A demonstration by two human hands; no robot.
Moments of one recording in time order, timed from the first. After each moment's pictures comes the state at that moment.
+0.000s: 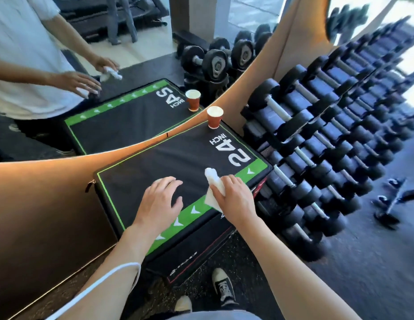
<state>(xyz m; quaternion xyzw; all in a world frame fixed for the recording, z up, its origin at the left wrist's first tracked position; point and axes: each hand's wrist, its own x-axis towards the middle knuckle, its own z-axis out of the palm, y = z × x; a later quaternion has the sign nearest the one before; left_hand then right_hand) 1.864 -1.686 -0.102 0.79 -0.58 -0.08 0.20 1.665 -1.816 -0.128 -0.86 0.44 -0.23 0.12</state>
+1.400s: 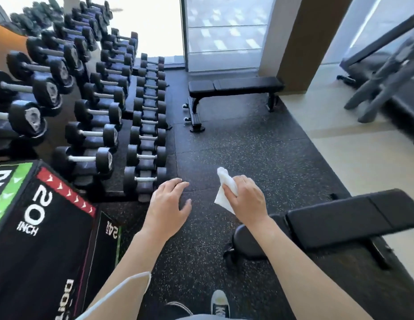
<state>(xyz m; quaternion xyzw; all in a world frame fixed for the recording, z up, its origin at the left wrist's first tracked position) 1.313 -1.505 -0.086 0.40 -0.88 -0.19 0.17 1.086 -1.401 -0.125 -0.51 0.81 -0.28 -0.01</state>
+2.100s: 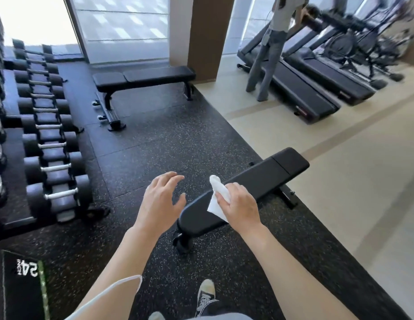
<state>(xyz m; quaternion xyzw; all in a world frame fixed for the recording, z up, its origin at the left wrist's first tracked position) 1.237 -1.416 -0.086 0.21 -0.92 -0.29 0.17 1.083 -1.220 -0.106 -0.36 0.91 -0.21 -0.06</state>
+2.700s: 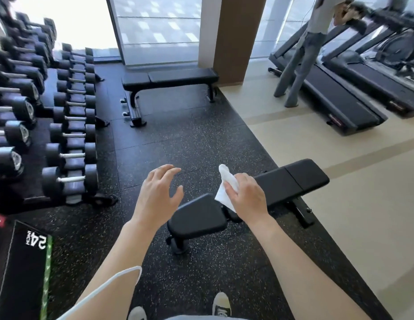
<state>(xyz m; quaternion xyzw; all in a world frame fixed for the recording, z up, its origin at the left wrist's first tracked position) 1.135 -1.306 -0.078 0.31 -0.90 -0.24 0.19 0.924 -1.132 -0.114 -0.41 0.87 -0.25 -0.06</state>
